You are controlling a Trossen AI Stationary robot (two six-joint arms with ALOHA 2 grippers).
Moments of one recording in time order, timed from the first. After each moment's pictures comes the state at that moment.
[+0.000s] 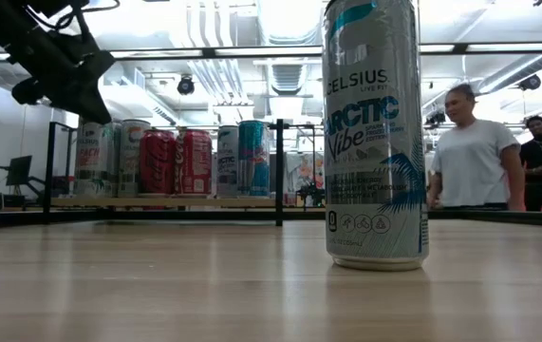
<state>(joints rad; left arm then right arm) 0.15 0.60 0.59 -0.79 -0.71 -0.68 0.34 1.55 1.35 -0.34 0.40 0.01</state>
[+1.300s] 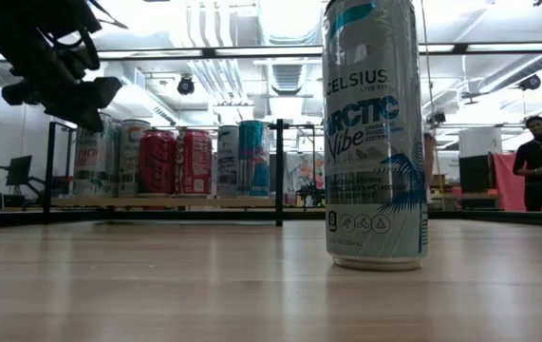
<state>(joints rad) 0.15 0.71 0.56 -0.83 -0.95 -0.81 0.34 1.55 1.34 -0.33 0.40 0.03</state>
